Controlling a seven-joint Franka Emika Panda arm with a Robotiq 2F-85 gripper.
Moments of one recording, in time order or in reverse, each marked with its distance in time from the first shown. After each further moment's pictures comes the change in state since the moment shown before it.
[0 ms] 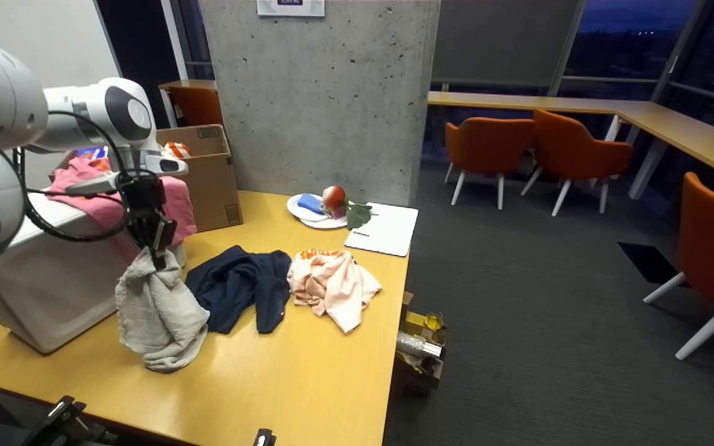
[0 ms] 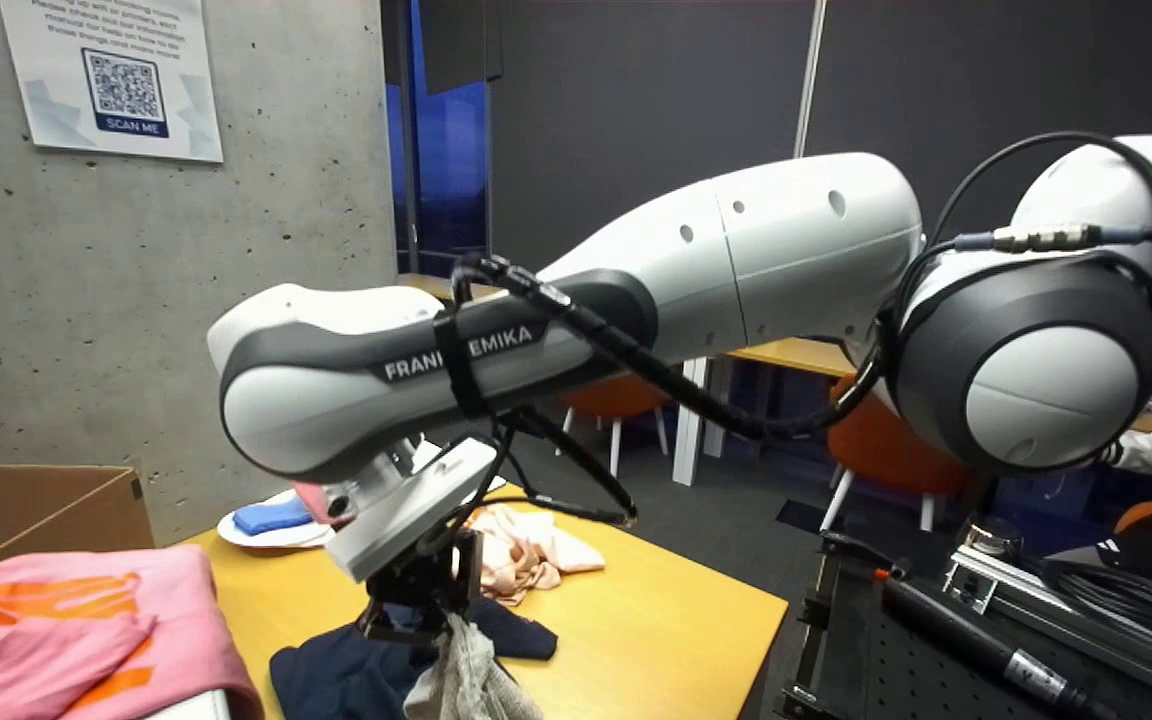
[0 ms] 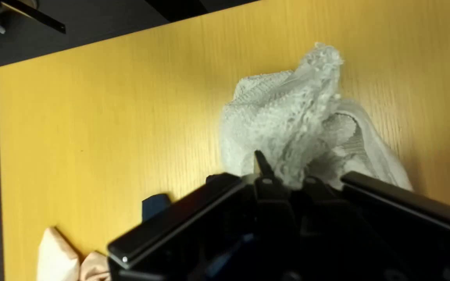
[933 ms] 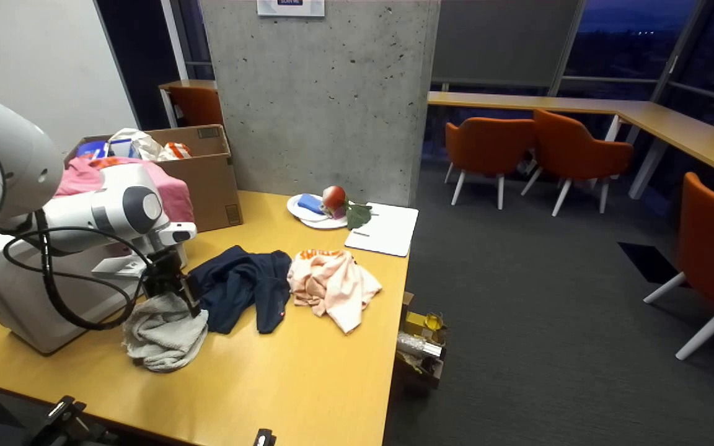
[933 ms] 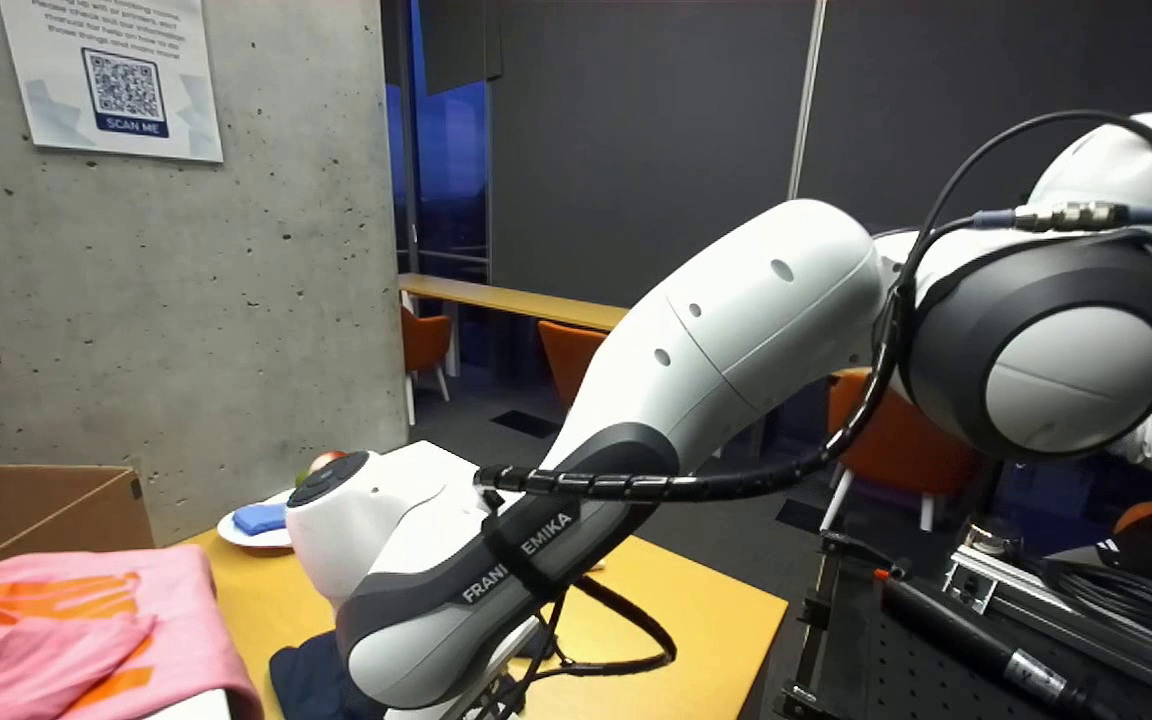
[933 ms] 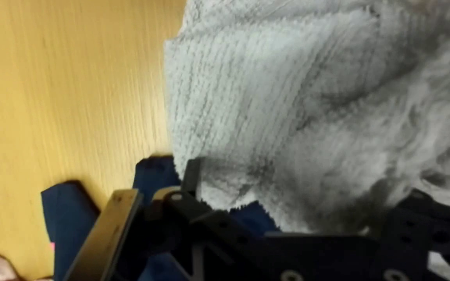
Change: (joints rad) arm 0.036 -0.053 -0.035 -0.501 -0.060 0.679 0.016
